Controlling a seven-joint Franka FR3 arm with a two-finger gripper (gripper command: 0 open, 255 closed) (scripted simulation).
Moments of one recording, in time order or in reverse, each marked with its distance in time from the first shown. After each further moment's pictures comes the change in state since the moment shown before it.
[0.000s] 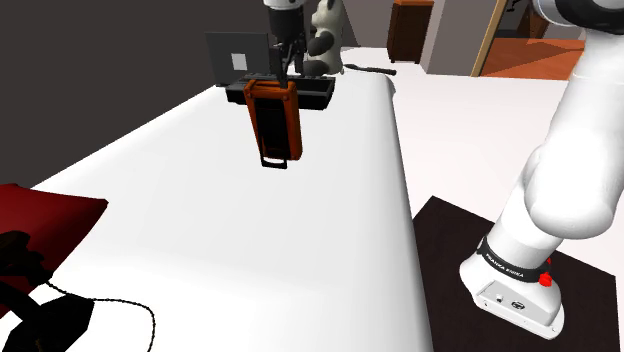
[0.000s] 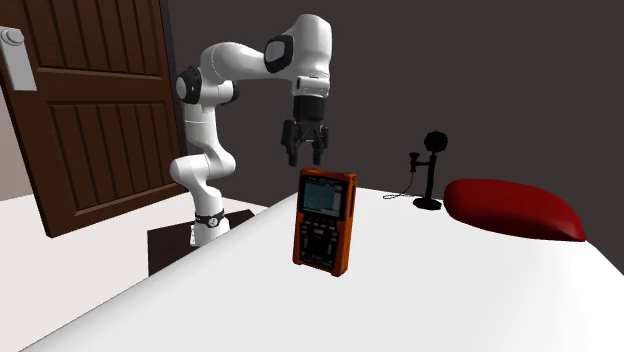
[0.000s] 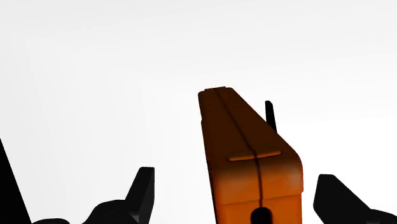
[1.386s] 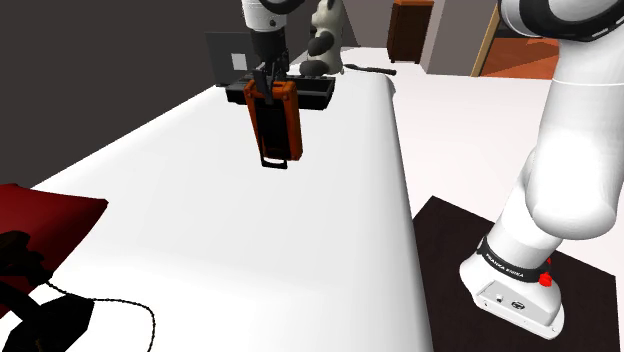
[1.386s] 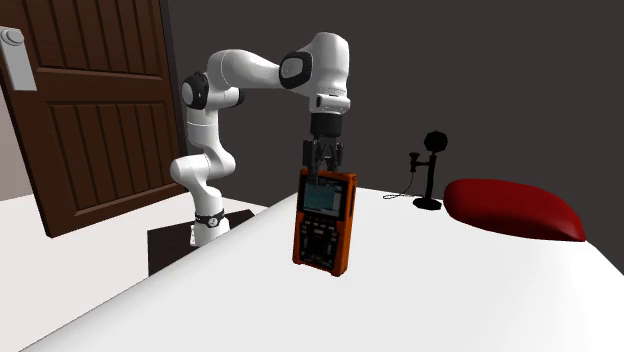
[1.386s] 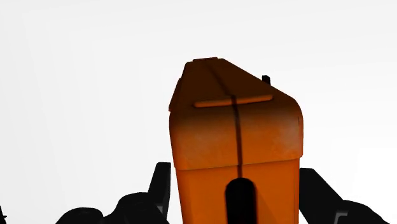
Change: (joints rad) arm 0.028 0.116 0.017 0.052 -0.036 0.063 0.026
